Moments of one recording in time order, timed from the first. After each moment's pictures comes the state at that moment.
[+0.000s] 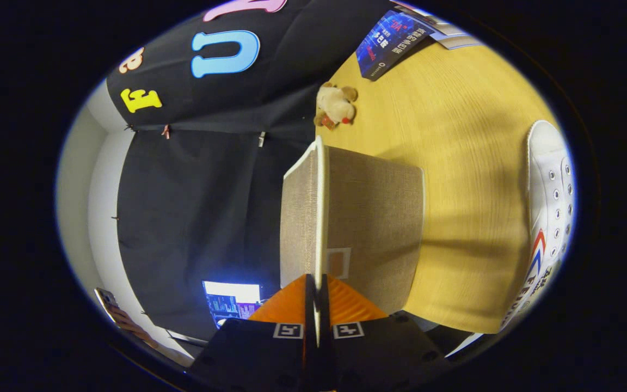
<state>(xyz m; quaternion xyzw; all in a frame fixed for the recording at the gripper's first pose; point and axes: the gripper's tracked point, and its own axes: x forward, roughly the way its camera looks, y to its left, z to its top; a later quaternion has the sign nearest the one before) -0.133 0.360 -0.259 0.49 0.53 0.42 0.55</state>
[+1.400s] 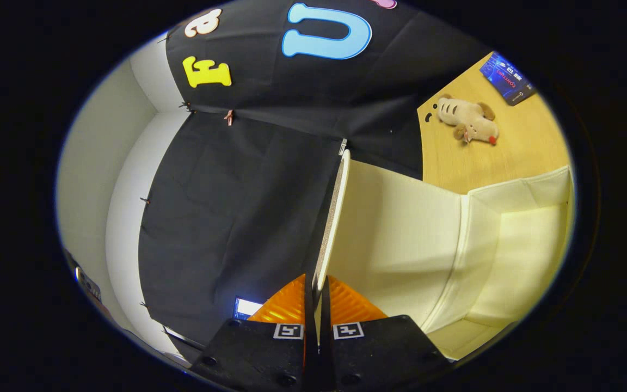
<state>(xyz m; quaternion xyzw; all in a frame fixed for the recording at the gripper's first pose) -0.113 0.549 -0.037 0.52 0.40 0.50 0.57</state>
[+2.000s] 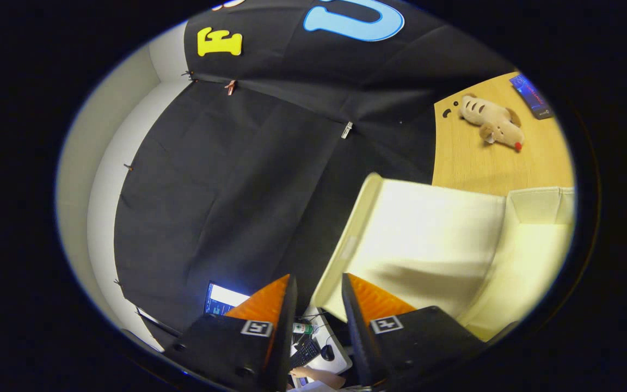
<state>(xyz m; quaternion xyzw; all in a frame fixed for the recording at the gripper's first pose) -0.127 0.619 -0.040 0.45 0.40 0.53 0.60</state>
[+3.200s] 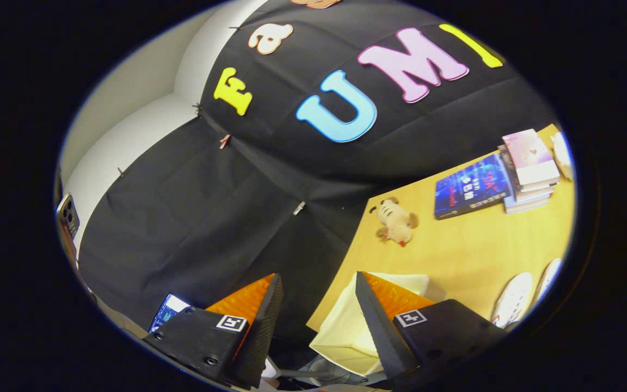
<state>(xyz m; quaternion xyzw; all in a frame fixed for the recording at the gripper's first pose) -0.048 0.323 -0.066 0.41 0.28 0.38 0.78</state>
